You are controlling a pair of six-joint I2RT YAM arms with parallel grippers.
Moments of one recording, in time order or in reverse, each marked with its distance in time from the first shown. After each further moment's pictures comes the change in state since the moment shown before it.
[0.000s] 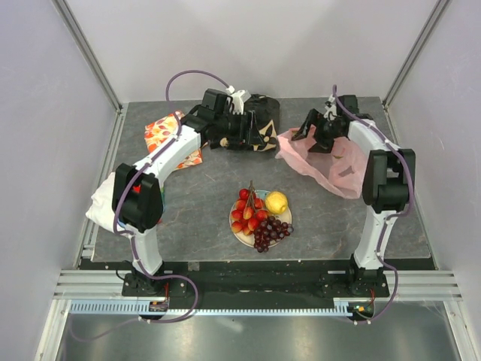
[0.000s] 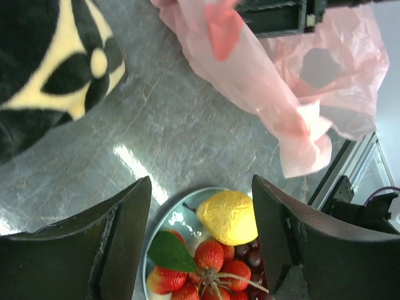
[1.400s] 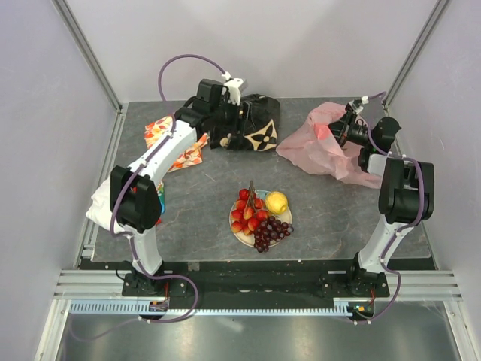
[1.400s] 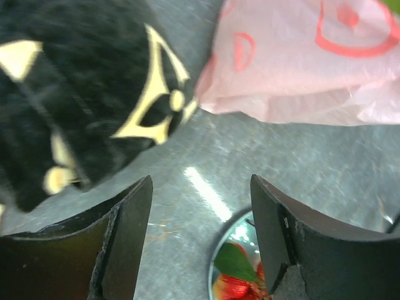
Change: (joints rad) left arm 0.019 -0.022 0.076 -0.036 -0.185 0.197; right arm -0.188 -0.121 -0.554 1.613 -0.775 1.131
